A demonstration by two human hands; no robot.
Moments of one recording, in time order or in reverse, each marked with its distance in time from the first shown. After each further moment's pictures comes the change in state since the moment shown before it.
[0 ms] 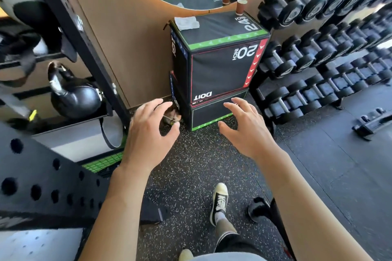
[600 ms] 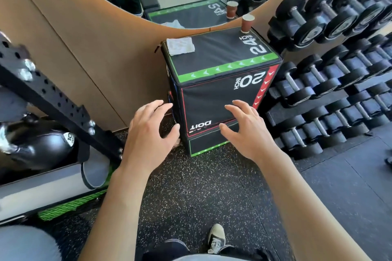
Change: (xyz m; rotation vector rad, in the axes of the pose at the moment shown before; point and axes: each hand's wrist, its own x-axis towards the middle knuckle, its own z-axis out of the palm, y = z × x) left_hand 0.269 0.042 0.115 0.033 0.041 -0.034; right_hand 0.278 0.139 -0.024 0.089 -0.035 -0.030
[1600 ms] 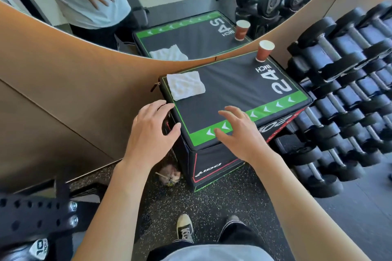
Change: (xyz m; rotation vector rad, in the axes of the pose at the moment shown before) left_hand 0.357 -0.154 0.052 -0.029 -0.154 0.056; right_hand 0.354 -0.036 0.064 -0.017 -0.083 0.093
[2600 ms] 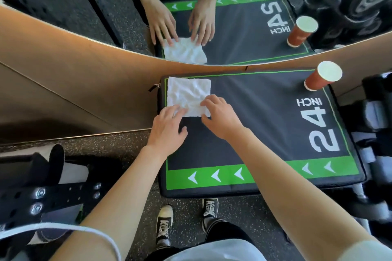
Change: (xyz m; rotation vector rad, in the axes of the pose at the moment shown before) left_hand 0.182 -0.053 0.196 0.167 -0.180 -0.311; right_hand 0.309 0.093 0.086 -0.093 -0.313 -0.405
